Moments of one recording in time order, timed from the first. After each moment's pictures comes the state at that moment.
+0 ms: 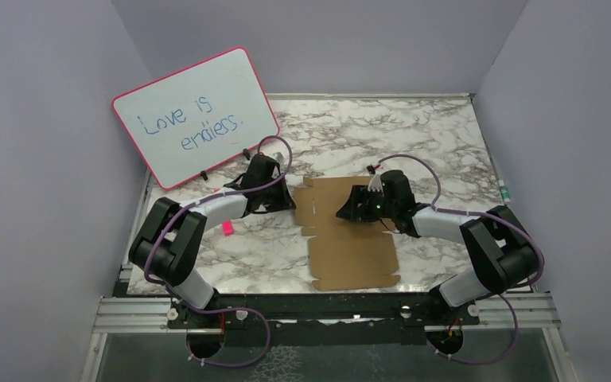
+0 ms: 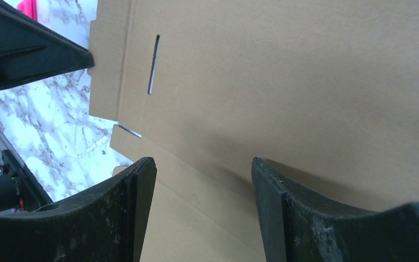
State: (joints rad) left arm -0.47 1.59 0.80 -0.03 0.27 -0.61; right arm 0.46 1.51 0.55 0.30 -0.38 0.48
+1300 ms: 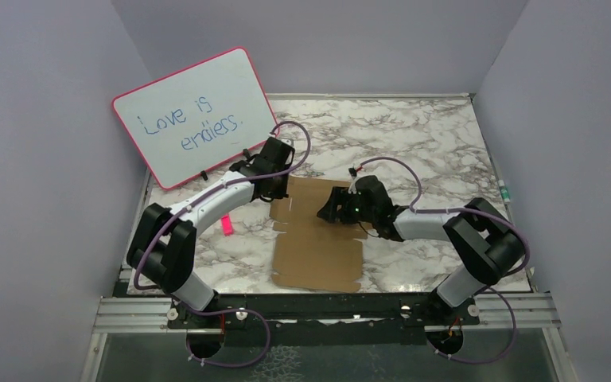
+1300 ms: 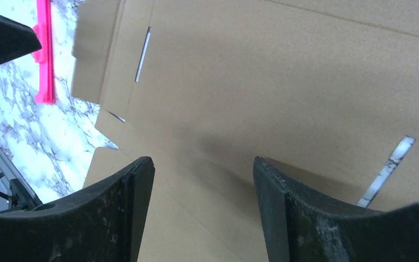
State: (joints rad) left arm -0.55 1.55 1.08 -0.49 -0.11 -0.32; right arm 0.67 1.60 0.61 0.39 -0.15 0.64
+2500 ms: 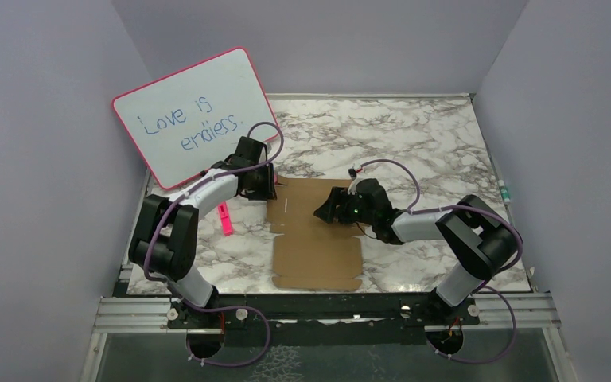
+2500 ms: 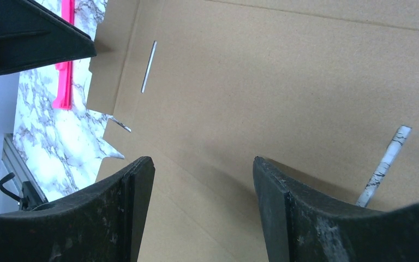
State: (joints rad) left arm -0.35 1.61 1.00 -0.40 0.17 -0.36; right arm 0.68 1.65 0.57 0.56 -0.17 0.67
